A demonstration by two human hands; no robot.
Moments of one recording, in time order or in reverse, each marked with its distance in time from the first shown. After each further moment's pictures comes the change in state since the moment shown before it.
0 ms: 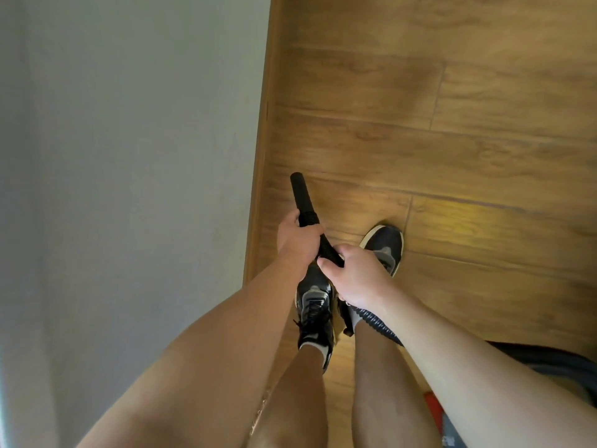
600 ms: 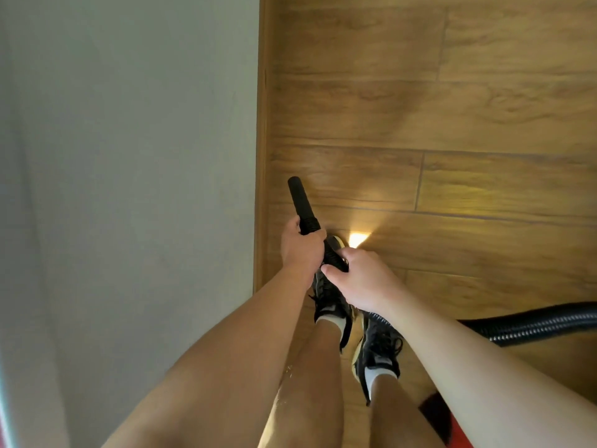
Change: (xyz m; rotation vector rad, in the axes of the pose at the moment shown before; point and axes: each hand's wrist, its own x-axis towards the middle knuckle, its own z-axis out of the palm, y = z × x) left_hand -0.021 -0.089 -0.024 0.007 0.000 0.010; right_hand -0.037 0.038 0.073 0.004 -0.011 0.013
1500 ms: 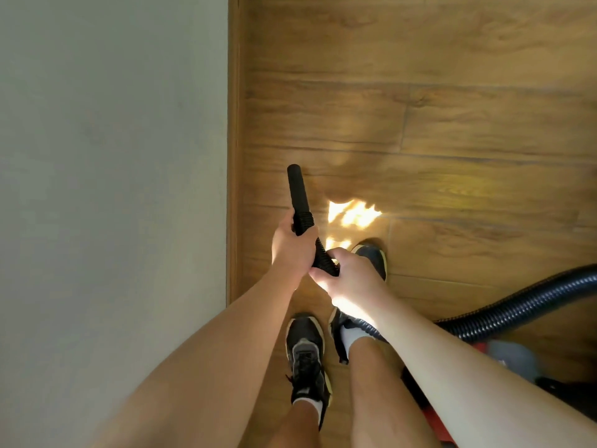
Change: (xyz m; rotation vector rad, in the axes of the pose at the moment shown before) left_hand -0.042 -0.136 0.004 0.105 -0.076 0.143; right_hand -0.043 0.114 0.105 0.098 0.064 0.025
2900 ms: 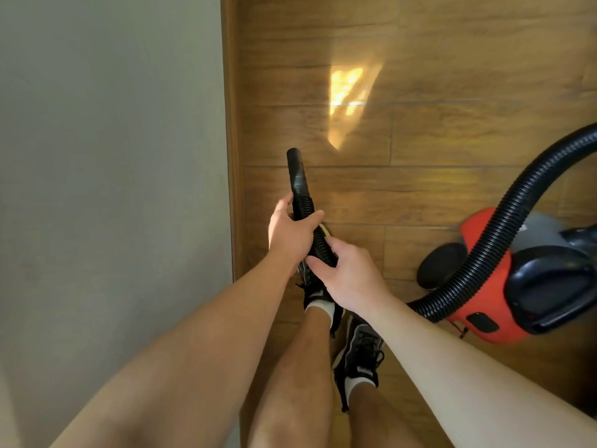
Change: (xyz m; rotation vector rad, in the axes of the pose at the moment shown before) left_hand -0.109 -0.222 -0.044 -0.026 -0.053 0.076; right_hand -0.139 0.136 0.196 0.191 0.169 -0.161
